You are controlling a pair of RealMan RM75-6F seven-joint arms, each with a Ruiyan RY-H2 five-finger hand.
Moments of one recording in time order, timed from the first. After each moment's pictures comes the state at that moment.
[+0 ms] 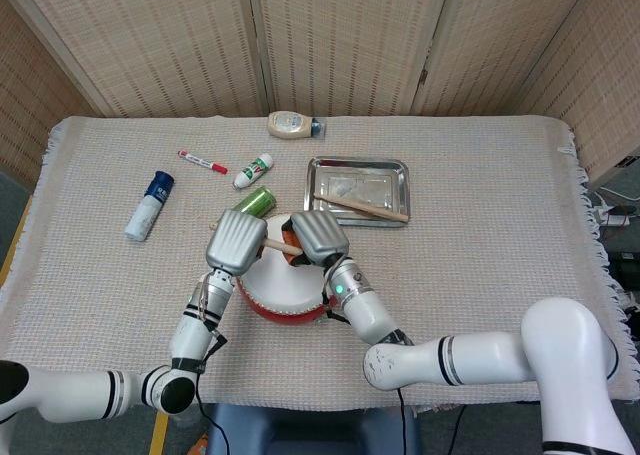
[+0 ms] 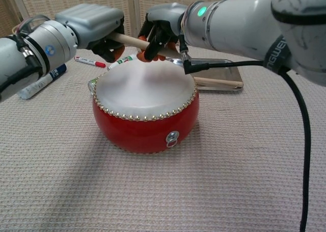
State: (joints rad) left arm -0.93 -1.59 -0.26 -1.64 0.89 1.25 0.85; right arm 1.27 -1.57 0.30 -1.67 -0.38 1.06 -0.45
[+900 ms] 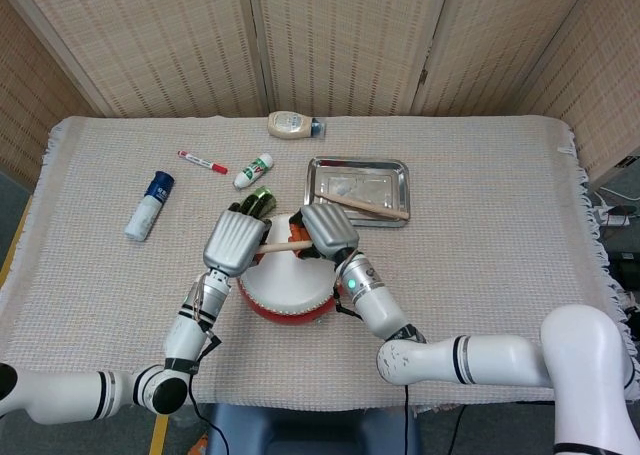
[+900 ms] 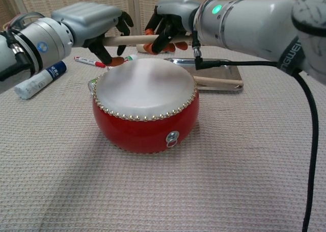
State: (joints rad) left arm -0.92 -1.55 -0.26 -1.66 0.92 1.22 0.80; right arm 1.17 -1.57 0.33 -1.64 -0.52 1.01 -0.39
